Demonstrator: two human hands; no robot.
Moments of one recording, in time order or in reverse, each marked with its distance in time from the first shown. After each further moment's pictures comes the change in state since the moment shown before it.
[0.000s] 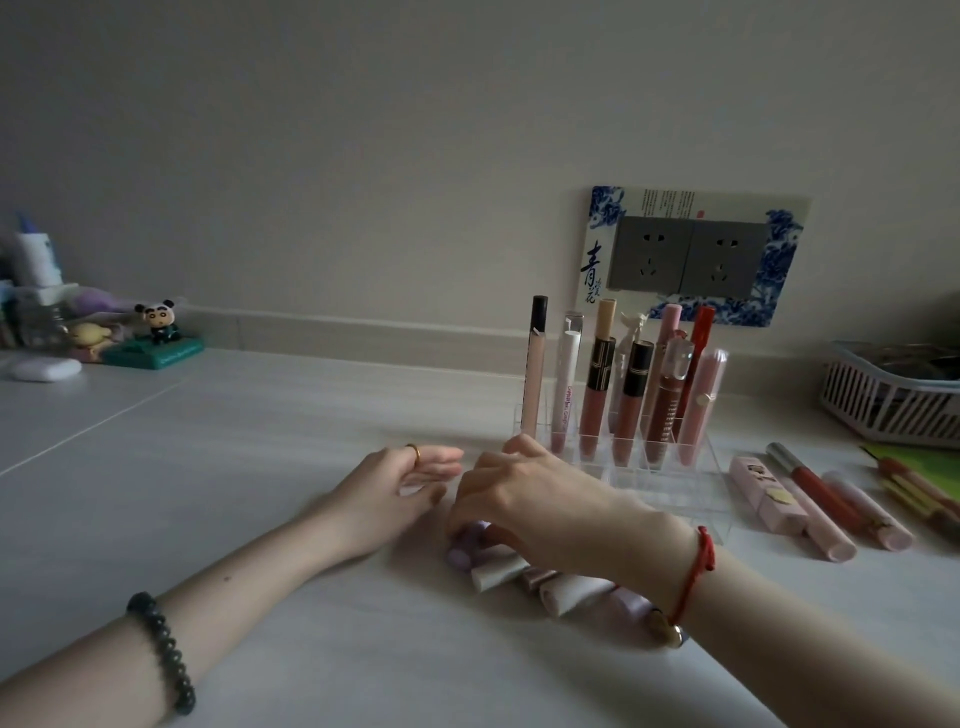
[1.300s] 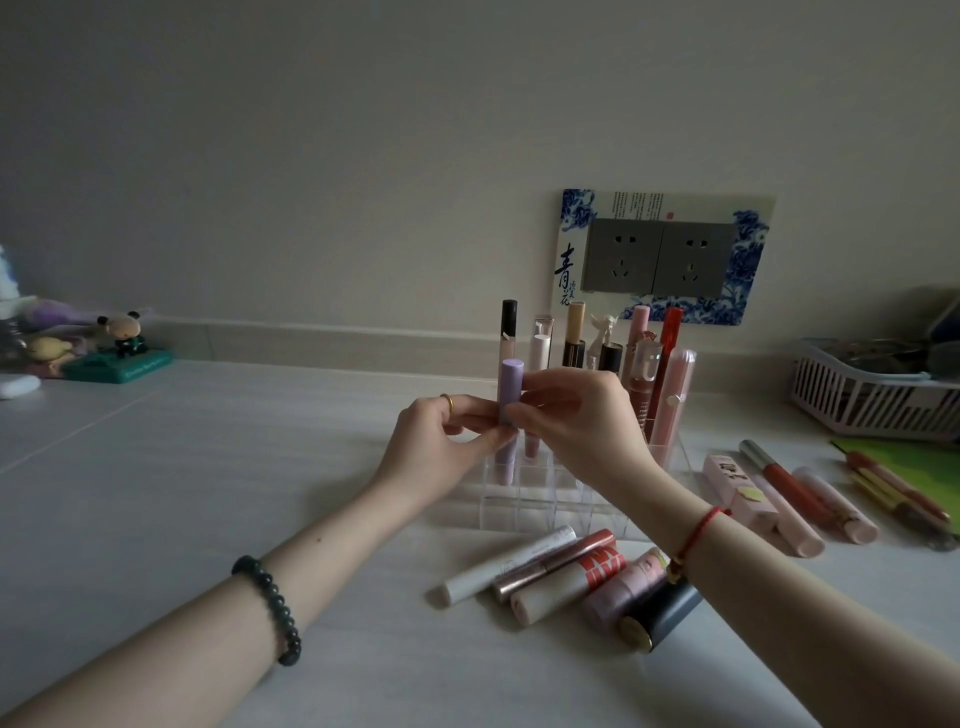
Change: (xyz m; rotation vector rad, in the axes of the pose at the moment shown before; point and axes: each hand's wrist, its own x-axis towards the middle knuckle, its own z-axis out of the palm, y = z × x) left_hand 0.041 0.055 0.040 -0.009 0.249 0.110; right_hand -0.015 0.039 -0.018 0.689 0.642 0.799
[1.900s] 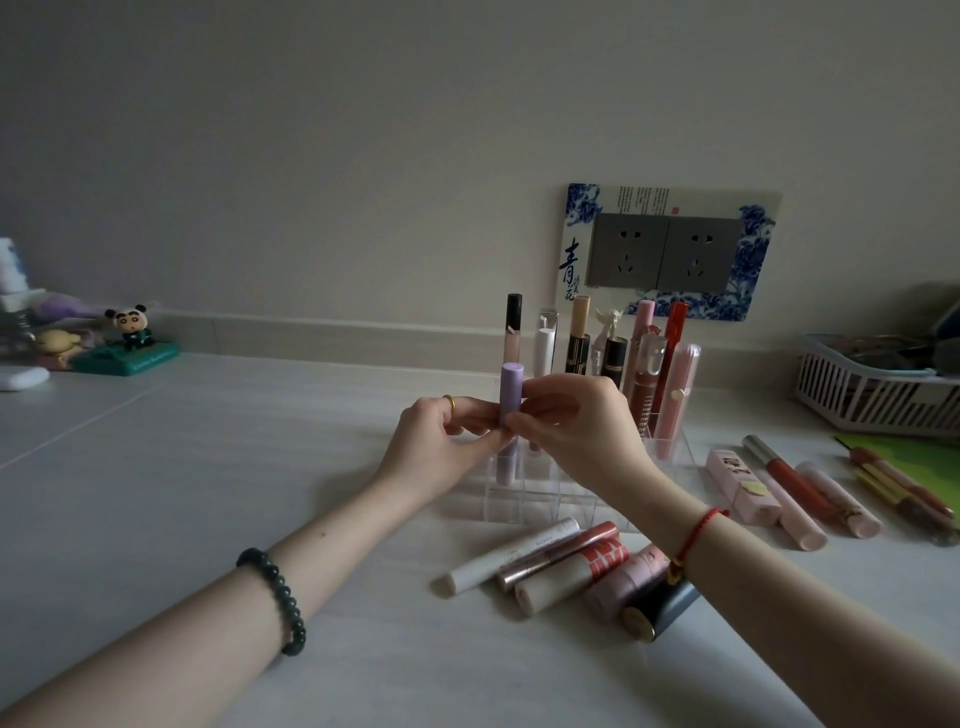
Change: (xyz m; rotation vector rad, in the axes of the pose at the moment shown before) left_hand -0.003 -0.006 -0.001 0.025 -0.015 -0.005; right_hand -0.006 0.002 0.004 -0.019 -0.051 0.025
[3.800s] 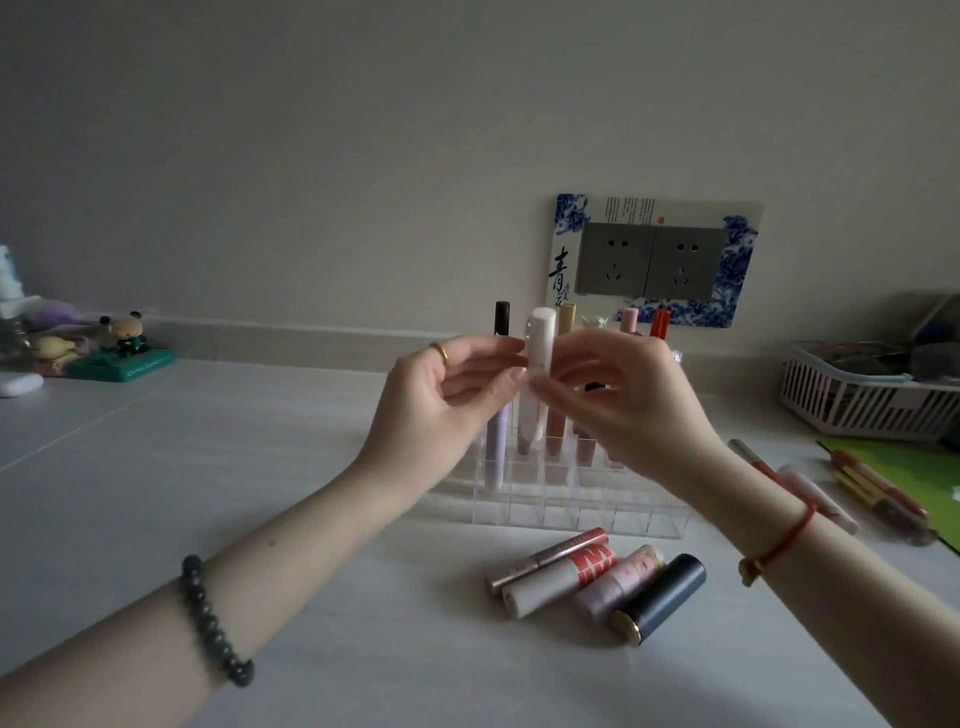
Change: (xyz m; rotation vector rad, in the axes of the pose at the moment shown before) left_hand -0.018 0.067 -0.012 -0.339 0.046 0.203; right_hand -0.008 -0.028 -0.047 0.016 -0.026 -0.213
